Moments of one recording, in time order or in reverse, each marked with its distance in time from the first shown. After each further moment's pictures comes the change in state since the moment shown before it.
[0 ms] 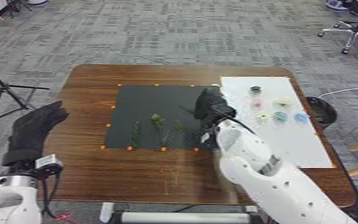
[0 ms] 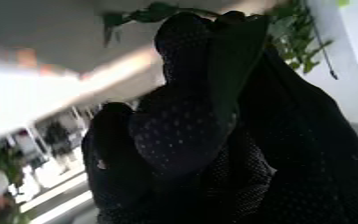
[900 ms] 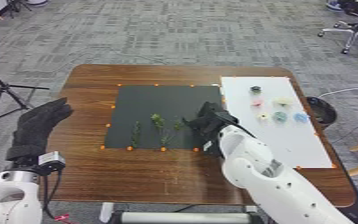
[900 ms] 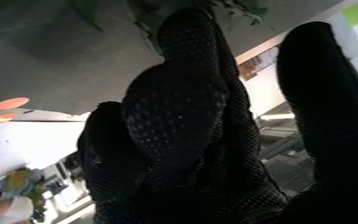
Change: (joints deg) left arm -1.6 1.3 0.7 0.8 0.2 -1.7 -0.2; right arm -1.4 1.1 1.7 0.4 6.4 -2.4 1.4
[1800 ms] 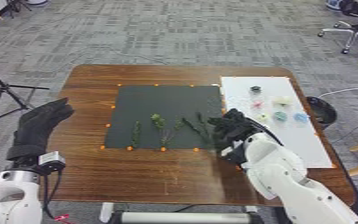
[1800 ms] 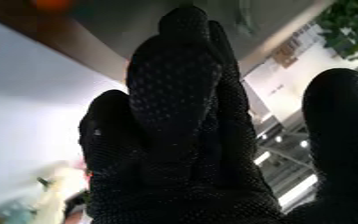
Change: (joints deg) left arm -0.1 0.0 0.0 0.0 0.0 -0.3 -0.5; right arm -11.6 6.2 11.0 -8.5 14.0 4.6 1.8
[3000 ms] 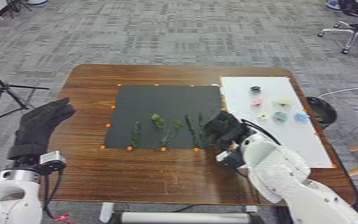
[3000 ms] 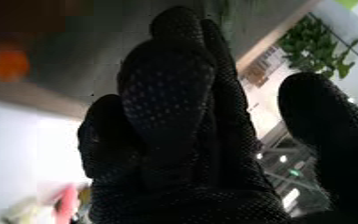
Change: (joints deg) left arm -0.2 -0.1 0.0 -0.1 0.0 -0.6 -0.7; right arm 0.2 1.5 0.4 -3.2 4.1 -4.8 -3.4
